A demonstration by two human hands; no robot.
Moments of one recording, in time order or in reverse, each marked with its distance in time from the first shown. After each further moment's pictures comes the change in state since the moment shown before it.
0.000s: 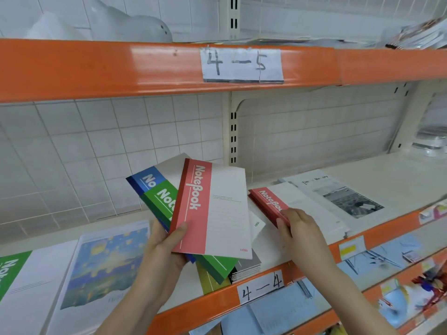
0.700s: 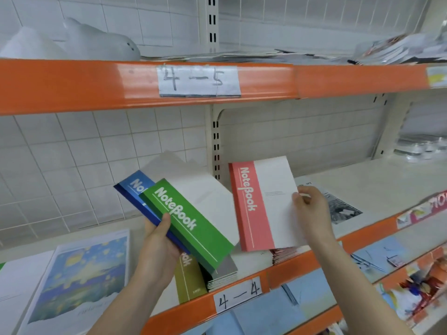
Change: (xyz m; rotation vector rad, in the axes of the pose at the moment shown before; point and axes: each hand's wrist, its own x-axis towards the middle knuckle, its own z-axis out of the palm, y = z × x) left_hand 0.027 -0.015 0.036 -0.129 0.112 0.020; right_hand 0.047 0.025 -0.053 0.675 0.212 0.331
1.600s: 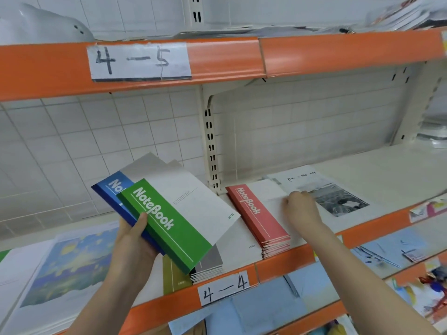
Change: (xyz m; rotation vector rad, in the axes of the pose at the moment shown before) left_hand -0.006 -0.004 -0.009 0.129 0.113 0.068; right_hand 0.059 0.074 0.015 -0.814 -0.237 -0.047
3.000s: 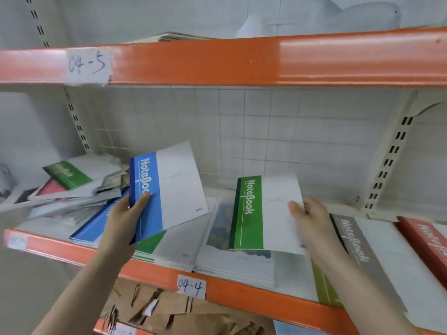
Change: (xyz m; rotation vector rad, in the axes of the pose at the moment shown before) left_hand -0.046 0.156 -0.240 0.352 0.591 0.172; right_hand -0.133 -0.264 0.064 0.966 -0.450 -0.255
